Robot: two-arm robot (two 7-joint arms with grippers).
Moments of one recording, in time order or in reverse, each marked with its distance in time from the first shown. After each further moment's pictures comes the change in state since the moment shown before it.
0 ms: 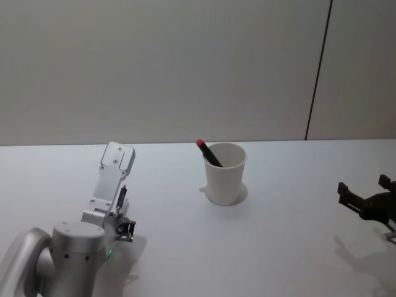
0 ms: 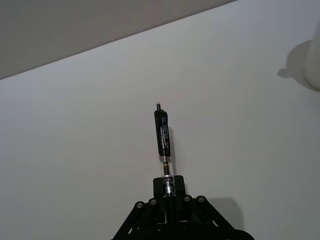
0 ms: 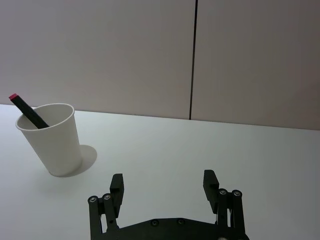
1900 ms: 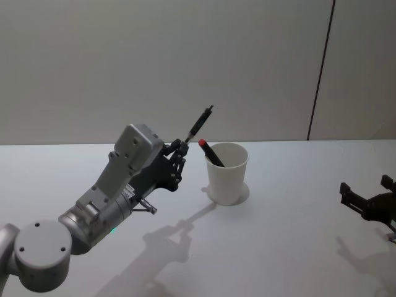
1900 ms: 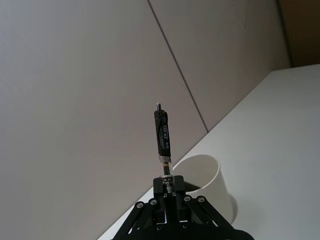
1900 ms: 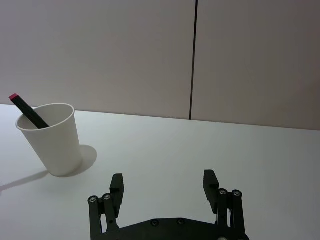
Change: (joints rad) left arm -0.005 0.131 0.002 0.007 0.056 -0.852 -0.540; right arm 0.000 0.000 0.000 0.000 0.000 0.000 0.000
